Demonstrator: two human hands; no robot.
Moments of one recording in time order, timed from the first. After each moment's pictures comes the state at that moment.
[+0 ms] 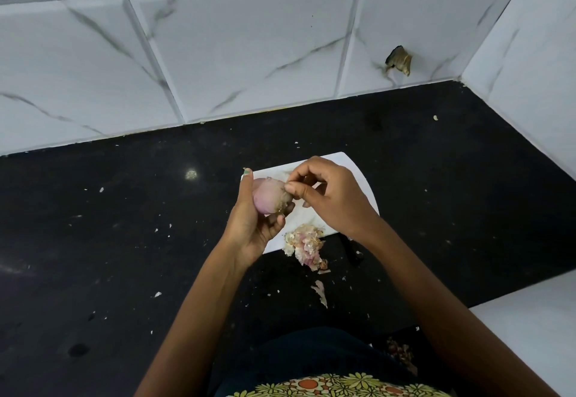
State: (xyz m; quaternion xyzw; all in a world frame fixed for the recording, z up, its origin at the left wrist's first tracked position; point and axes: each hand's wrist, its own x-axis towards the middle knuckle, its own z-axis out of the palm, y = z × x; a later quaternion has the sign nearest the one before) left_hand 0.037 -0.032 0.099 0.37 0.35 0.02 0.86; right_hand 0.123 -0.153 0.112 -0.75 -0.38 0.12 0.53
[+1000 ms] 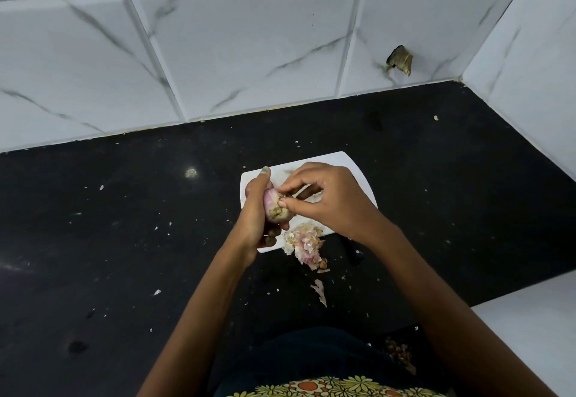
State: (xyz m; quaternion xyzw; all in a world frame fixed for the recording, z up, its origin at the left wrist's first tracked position) left_hand 0.036 -0.034 0.093 0.59 0.31 -0.02 0.75; right_hand 0.118 -0.156 0.124 -0.76 -0.42 0.13 0.48
